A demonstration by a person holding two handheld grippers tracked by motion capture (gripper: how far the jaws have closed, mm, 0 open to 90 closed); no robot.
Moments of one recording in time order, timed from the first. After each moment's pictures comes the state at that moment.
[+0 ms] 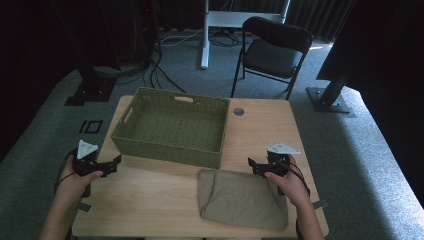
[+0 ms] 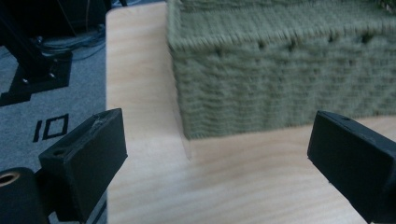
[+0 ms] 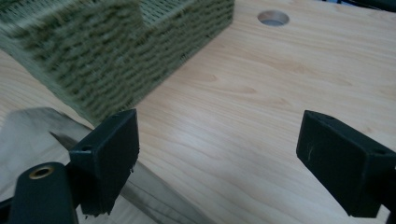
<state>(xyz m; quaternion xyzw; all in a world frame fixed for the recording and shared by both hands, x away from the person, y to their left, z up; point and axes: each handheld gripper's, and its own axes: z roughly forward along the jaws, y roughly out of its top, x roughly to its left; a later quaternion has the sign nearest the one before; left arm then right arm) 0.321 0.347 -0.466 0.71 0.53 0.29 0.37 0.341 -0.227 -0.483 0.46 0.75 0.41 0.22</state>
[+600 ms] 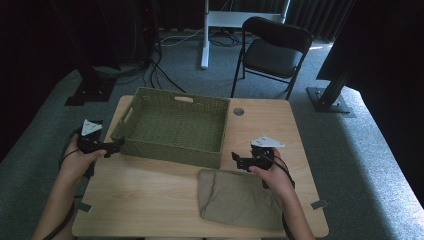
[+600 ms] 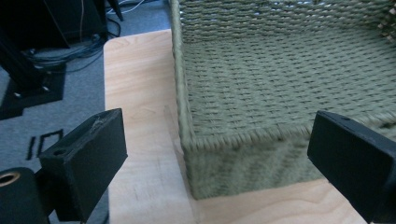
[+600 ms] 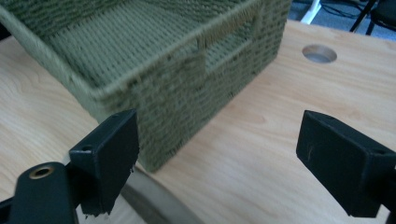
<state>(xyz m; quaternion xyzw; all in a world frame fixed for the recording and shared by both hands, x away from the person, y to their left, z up) 0.374 0.340 -0.443 0.72 0.51 0.29 0.36 0.351 -0.181 -0.465 0.43 0.76 0.44 0.21</state>
